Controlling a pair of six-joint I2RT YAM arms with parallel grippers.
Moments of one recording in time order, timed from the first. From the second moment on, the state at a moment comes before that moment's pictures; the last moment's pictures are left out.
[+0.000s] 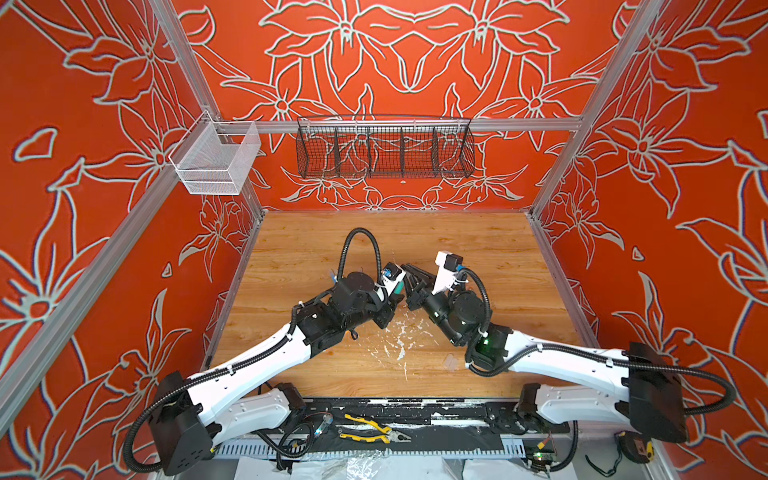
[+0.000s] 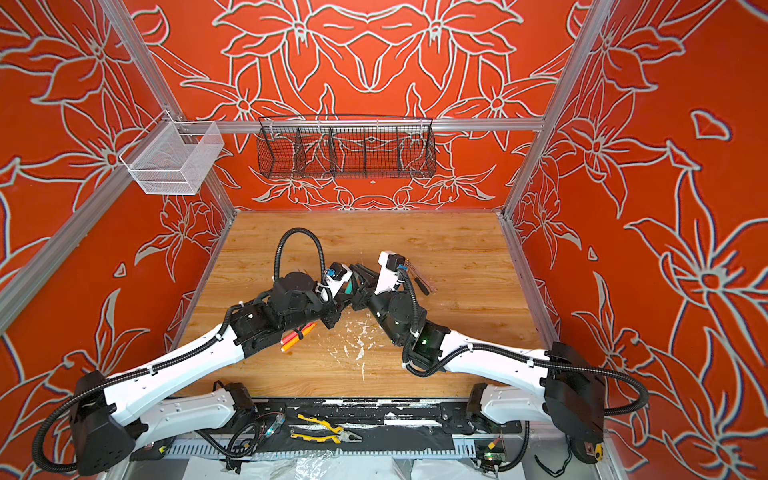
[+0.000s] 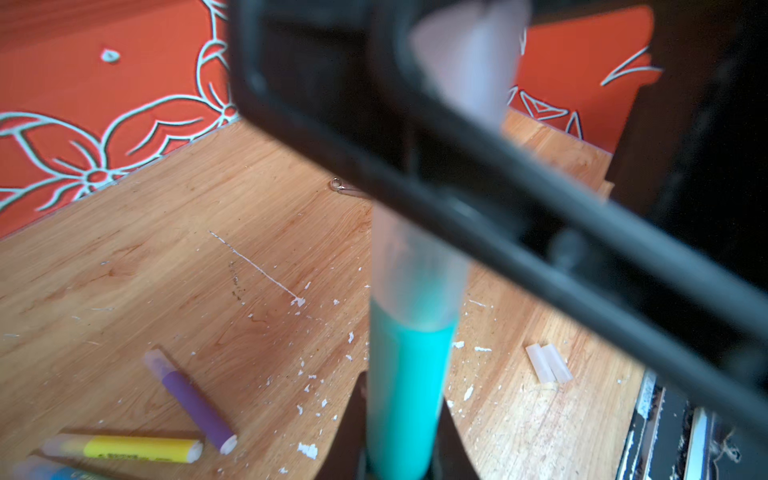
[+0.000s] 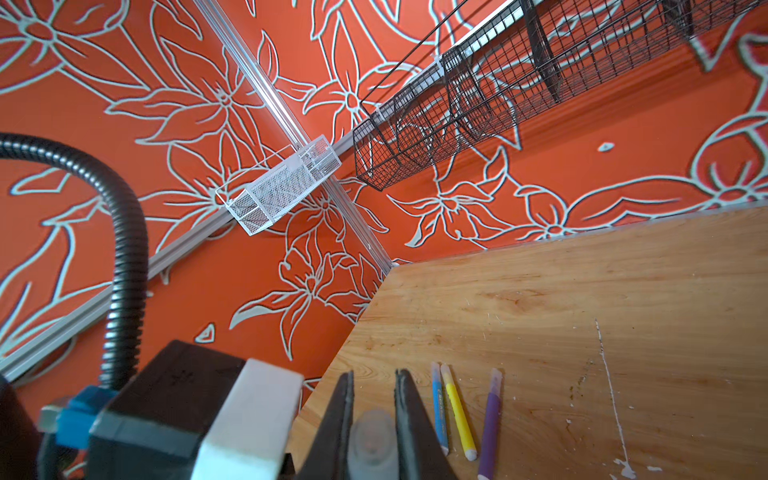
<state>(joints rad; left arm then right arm) -0.76 1.09 0.87 -0.24 0.02 0.00 1.08 1.21 0.71 0.61 0.45 0.59</state>
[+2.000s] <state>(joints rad) -0.58 0.93 0.73 -0.10 -0.19 -0.37 1.02 1.11 0.64 0.15 0.33 0.73</state>
